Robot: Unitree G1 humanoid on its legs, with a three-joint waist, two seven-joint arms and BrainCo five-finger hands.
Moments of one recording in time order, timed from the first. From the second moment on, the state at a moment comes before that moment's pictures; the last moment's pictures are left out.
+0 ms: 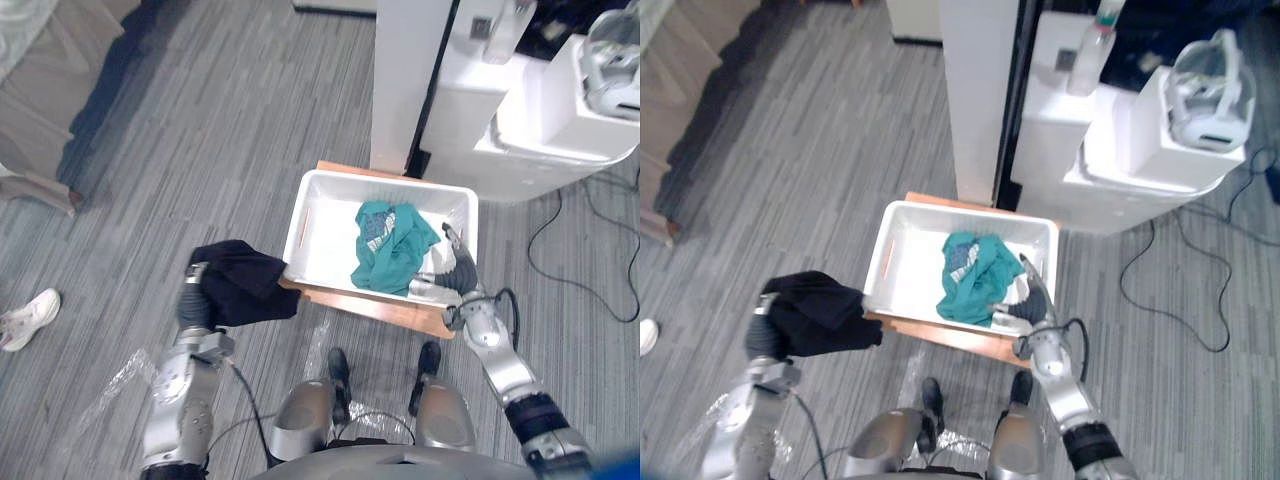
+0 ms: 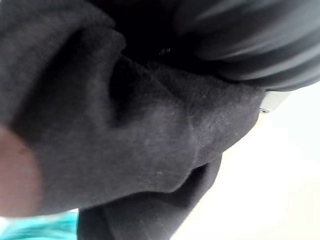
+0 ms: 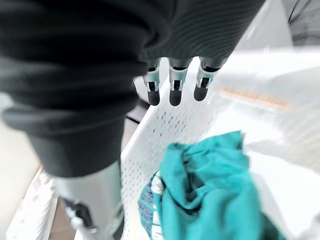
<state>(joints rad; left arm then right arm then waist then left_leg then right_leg) 0.29 0.21 0.22 -0.17 -0.65 -0.10 -0.04 0.00 -0.23 0.17 0.27 -0.28 -0.11 -0.29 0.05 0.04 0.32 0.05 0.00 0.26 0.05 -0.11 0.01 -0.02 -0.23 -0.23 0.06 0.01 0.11</state>
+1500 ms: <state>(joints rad) 0.02 0.27 -0.11 0.43 0.32 -0.16 0.20 0.48 -0.08 -0.16 0.42 0.01 -0.23 -0.22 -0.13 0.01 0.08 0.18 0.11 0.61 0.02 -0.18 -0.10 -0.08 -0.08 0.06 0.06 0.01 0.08</state>
